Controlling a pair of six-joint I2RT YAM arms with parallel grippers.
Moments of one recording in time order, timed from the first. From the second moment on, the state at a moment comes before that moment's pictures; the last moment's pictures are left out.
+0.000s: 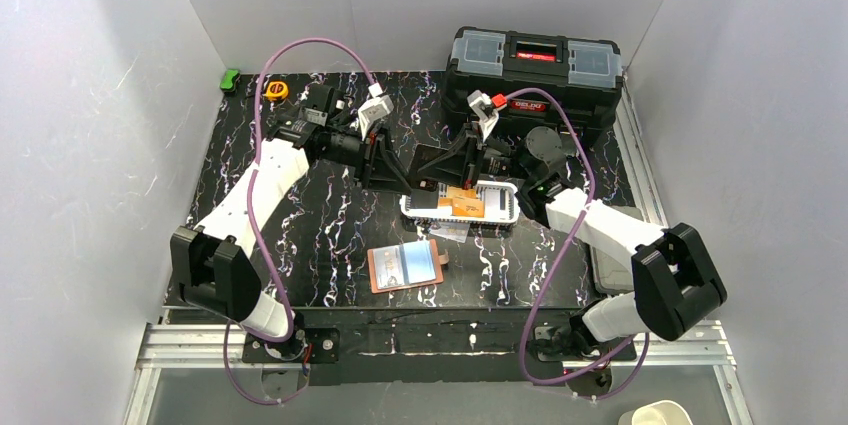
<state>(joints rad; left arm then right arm) -0.34 1.50 1.39 -0.87 1.41 0.42 0.60 1.40 0.85 0.86 -0.92 0.73</state>
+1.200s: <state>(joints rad) -0.32 1.50 1.37 -0.77 1.31 0.30 0.55 1.39 0.85 0.65 -0.98 0.66</state>
